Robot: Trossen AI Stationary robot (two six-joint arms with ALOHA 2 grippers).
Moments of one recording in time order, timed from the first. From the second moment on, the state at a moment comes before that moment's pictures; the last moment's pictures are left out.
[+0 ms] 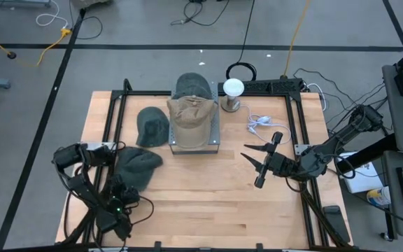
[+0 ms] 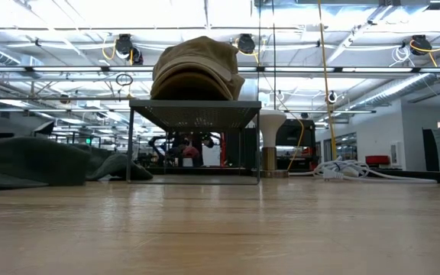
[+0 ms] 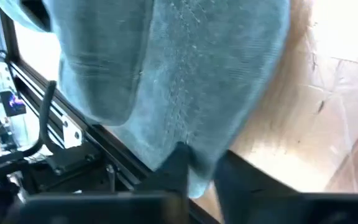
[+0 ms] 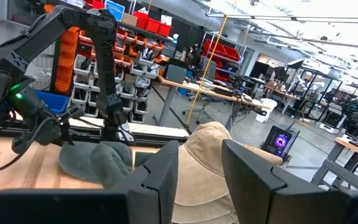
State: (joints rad) left arm -1.07 1.88 1.01 -1.34 -0.15 -1.37; right arm 0.63 1.07 0.80 0.34 1.02 -0.33
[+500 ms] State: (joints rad) left arm -1.04 1.79 1.29 -1.56 -0.15 -1.31; right arm 0.63 1.07 0.80 0.46 1.02 -0.16
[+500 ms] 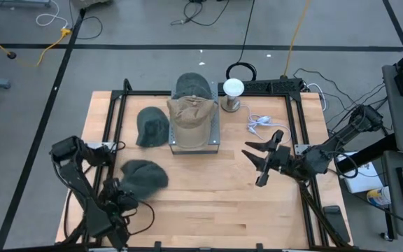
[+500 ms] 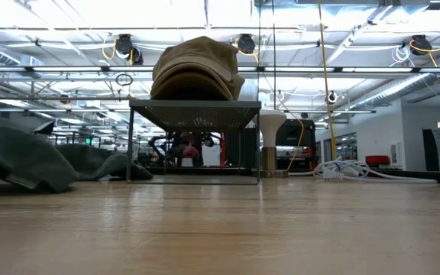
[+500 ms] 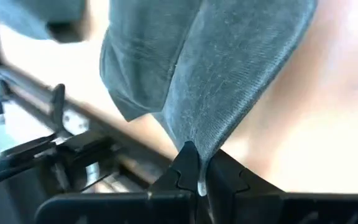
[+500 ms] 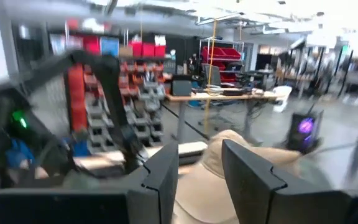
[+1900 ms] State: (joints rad) left arm -0.62 1.70 2.07 -1.20 -1.08 -0.55; right arm 0.64 0.97 0.80 0.67 0.21 -0.06
